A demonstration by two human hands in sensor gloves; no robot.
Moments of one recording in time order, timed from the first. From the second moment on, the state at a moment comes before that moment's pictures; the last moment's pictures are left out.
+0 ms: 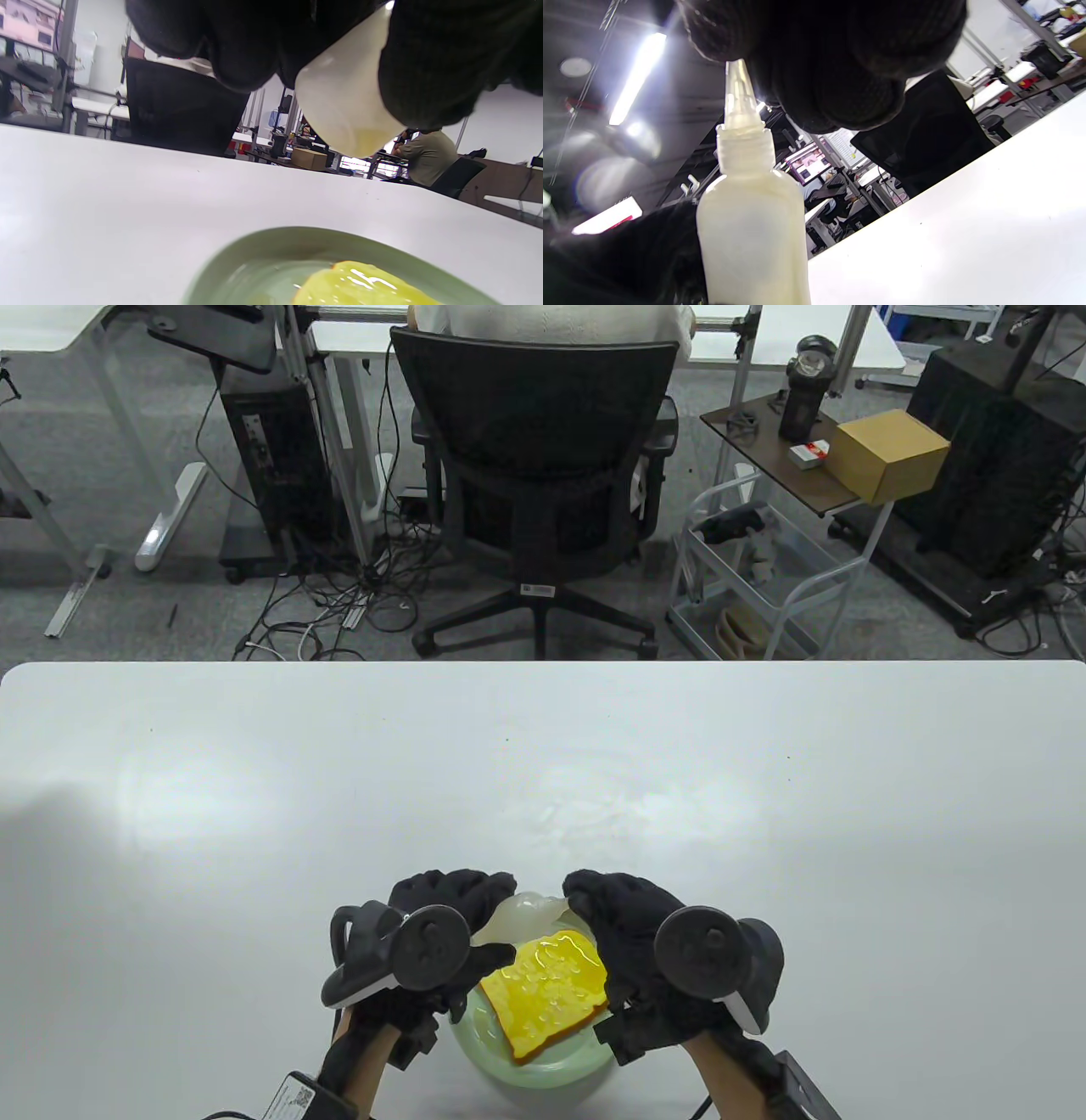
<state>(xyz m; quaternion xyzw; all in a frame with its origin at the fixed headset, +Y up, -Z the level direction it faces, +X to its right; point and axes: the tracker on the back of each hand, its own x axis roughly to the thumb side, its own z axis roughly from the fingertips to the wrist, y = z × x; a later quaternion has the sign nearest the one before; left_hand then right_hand) -0.146 -0.671 -0.281 0.02 -0.23 0.14 0.96 0.103 -0.641 -0.266 0.13 -0.16 0.90 0.39</state>
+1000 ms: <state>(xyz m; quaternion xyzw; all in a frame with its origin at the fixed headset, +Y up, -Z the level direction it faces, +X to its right) -0.237 -0.768 -0.312 -0.07 -0.01 0.20 0.98 0.180 -0.680 -0.290 -0.07 -0.17 0.93 0.33</state>
